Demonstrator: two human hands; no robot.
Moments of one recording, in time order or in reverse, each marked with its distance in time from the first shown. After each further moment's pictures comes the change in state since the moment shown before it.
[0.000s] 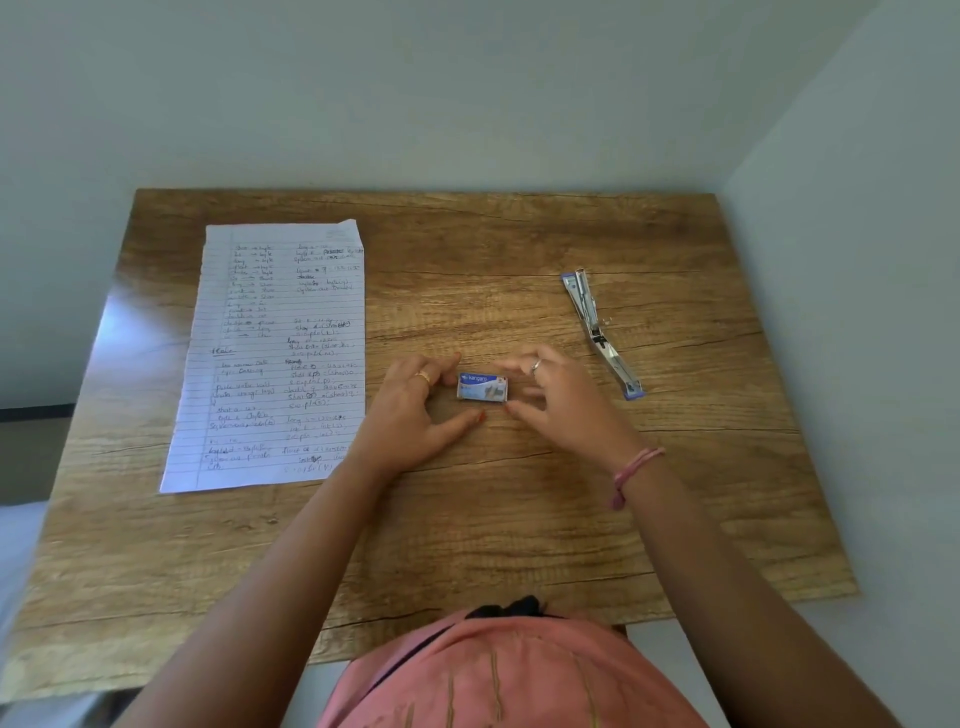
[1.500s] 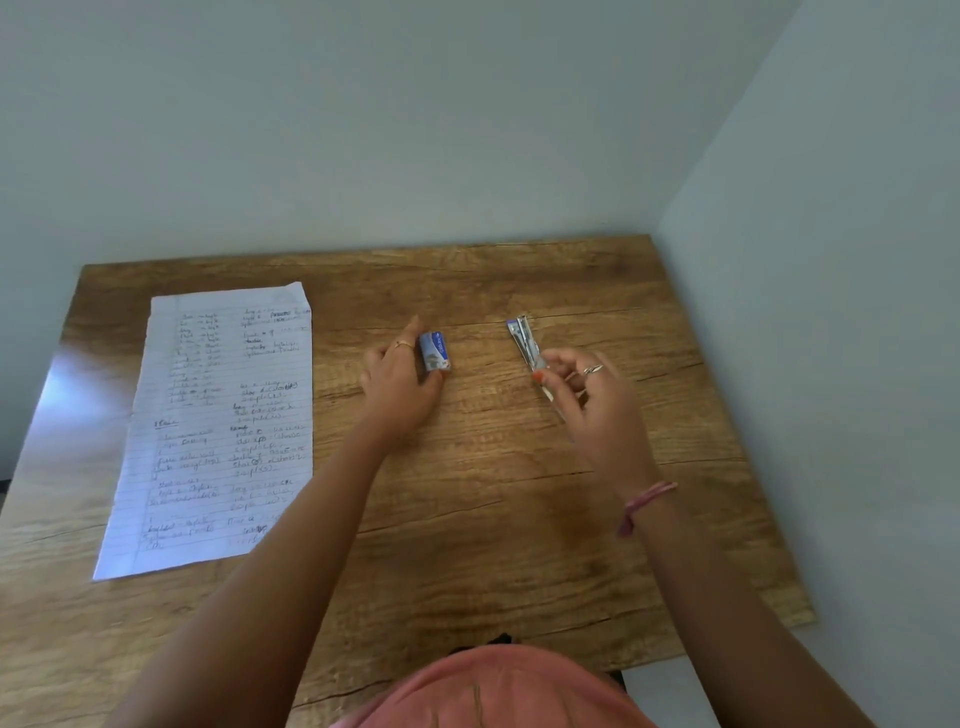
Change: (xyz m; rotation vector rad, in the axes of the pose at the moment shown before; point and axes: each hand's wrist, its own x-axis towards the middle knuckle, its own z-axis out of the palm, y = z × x) left_hand 0.093 0.032 0.019 -0.031 -0.024 -0.331; right_hand -0.018 0.044 -0.047 0.149 0.599 -0.011
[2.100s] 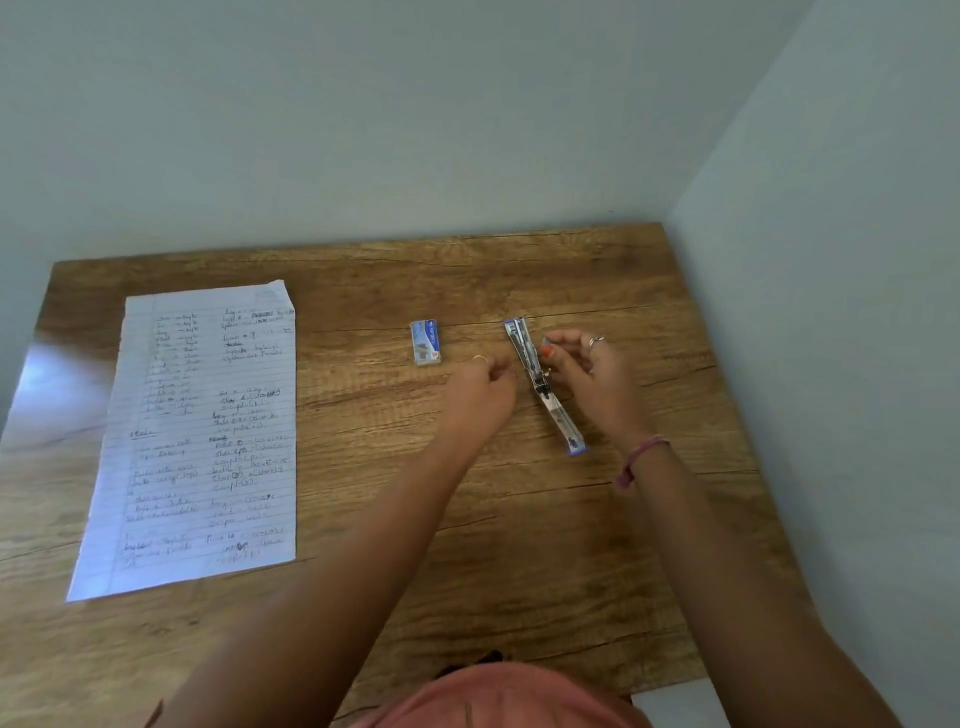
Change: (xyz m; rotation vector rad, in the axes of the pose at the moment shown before) left_hand -0.011 0.082 0.044 -0.421 -0.189 -0.188; right_hand 0.050 0.057 0.017 0.378 -0.147 0.377
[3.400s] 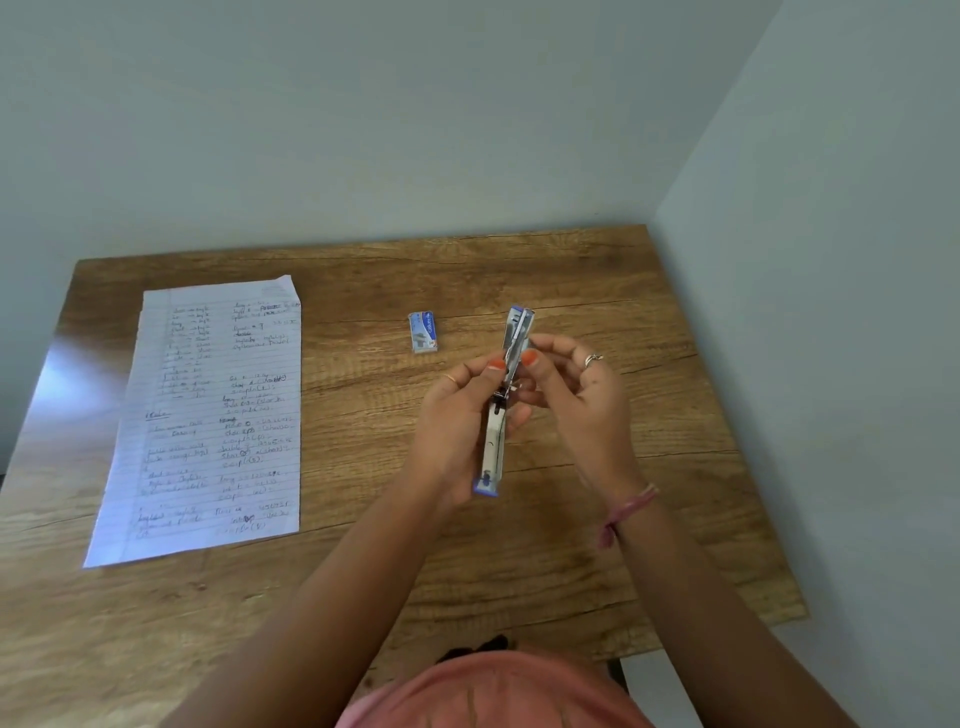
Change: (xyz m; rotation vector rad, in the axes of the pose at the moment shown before) left_hand -0.077 0.011 -0.017 -0.953 -0.105 -0.128; right_hand -0.081 -0.056 0.017 0.327 0.089 -0.126
